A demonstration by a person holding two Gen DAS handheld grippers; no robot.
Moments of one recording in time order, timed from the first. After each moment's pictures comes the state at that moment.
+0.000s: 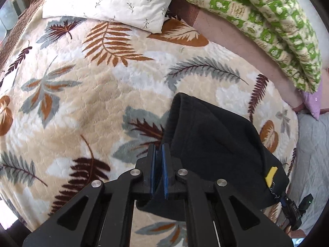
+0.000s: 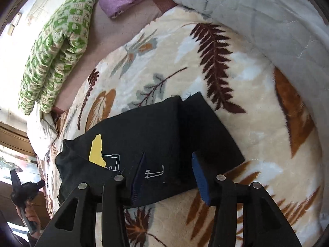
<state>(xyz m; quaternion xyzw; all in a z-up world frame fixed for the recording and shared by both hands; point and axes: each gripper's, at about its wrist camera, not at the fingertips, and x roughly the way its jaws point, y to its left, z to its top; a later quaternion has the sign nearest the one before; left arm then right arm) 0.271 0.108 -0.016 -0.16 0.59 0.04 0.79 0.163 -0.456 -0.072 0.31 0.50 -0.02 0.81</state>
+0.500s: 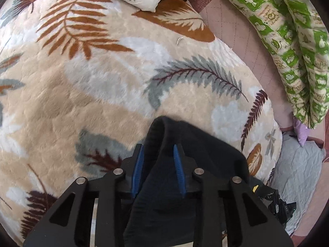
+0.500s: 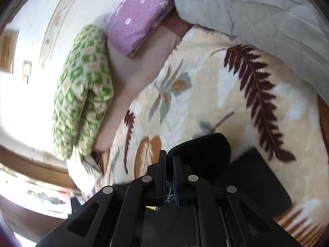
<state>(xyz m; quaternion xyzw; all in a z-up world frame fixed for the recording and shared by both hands) 0.347 0.113 -0.072 -0.28 0.63 0.00 0.72 0.219 -0.489 -0.047 0.46 0.39 0.02 0.79</state>
